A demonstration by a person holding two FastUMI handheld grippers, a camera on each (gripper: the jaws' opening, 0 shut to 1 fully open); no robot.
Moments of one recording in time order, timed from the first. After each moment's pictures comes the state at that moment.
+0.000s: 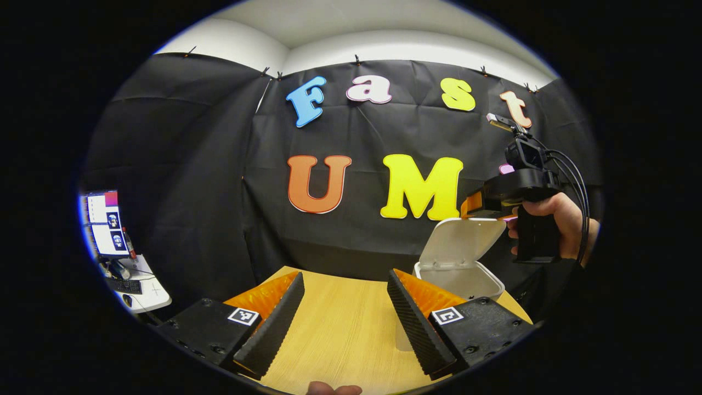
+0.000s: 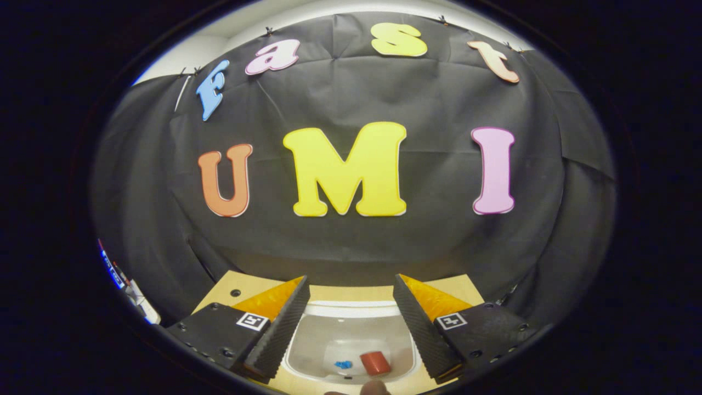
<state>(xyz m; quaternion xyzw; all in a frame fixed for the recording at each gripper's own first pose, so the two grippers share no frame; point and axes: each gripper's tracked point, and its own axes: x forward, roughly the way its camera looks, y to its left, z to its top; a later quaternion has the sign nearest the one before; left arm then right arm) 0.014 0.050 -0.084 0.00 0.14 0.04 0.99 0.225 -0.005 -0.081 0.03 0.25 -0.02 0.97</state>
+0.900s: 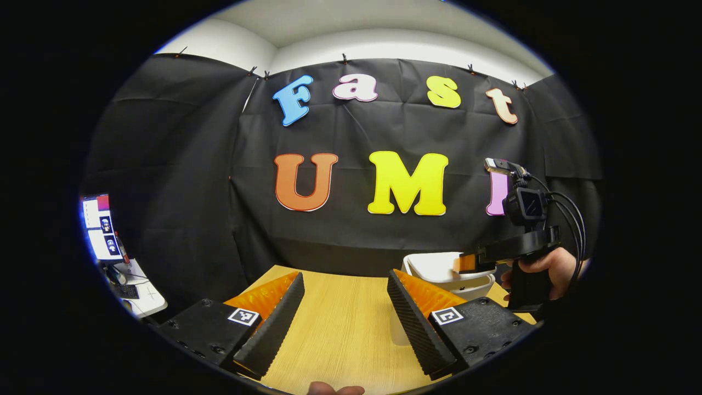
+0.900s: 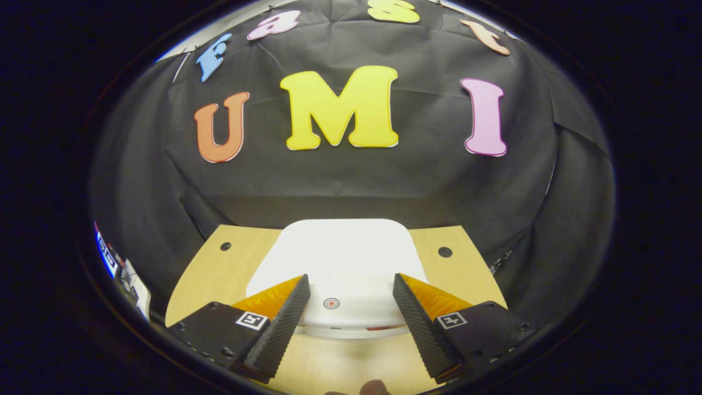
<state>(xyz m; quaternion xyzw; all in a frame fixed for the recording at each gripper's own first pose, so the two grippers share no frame) 0.008 0.045 -0.088 0.00 0.14 0.01 0.99 0.151 -0.013 -0.188 0.02 0.35 -0.04 0.94</state>
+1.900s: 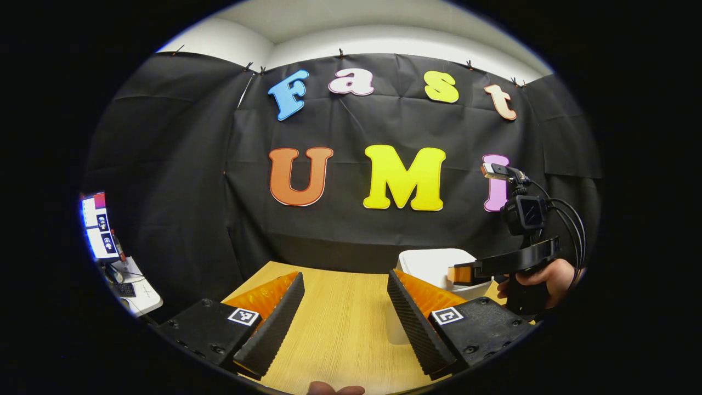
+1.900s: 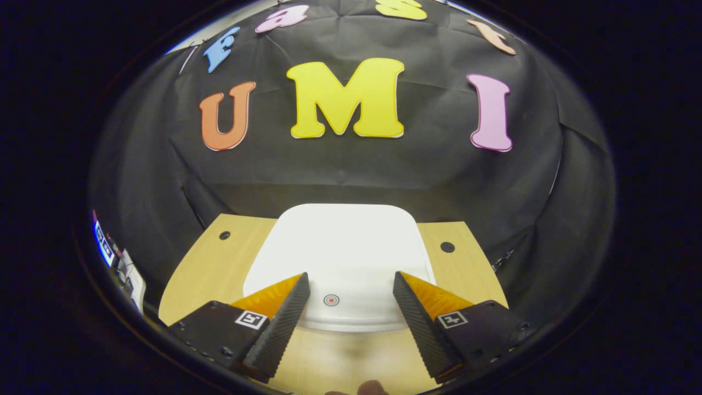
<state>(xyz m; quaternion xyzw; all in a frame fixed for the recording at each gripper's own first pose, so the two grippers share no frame) 0.015 0.032 -0.098 0.00 0.16 0.00 0.99 0.143 -0.012 -0.208 0.00 0.36 -0.03 0.93</state>
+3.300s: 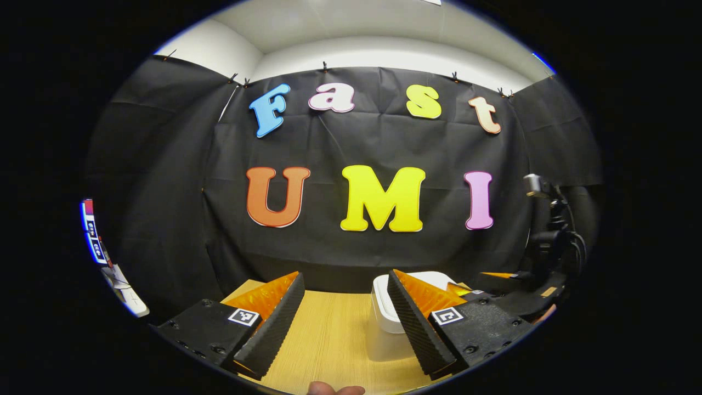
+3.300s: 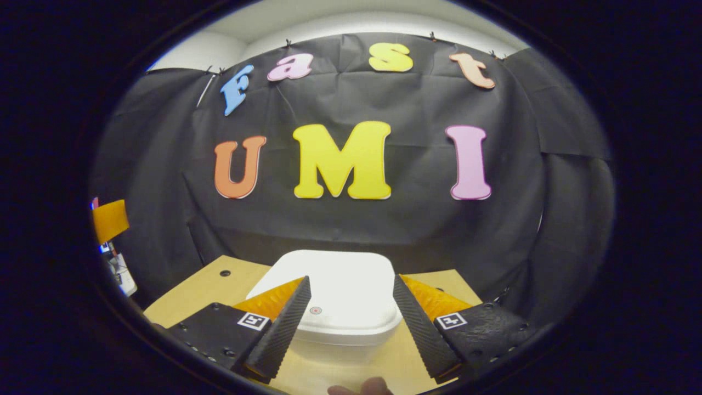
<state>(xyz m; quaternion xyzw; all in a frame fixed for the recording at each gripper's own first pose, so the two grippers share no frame) 0.054 -0.011 -0.058 0.00 0.10 -0.05 0.99 0.116 -0.052 -0.133 0.00 0.14 -0.03 0.99</state>
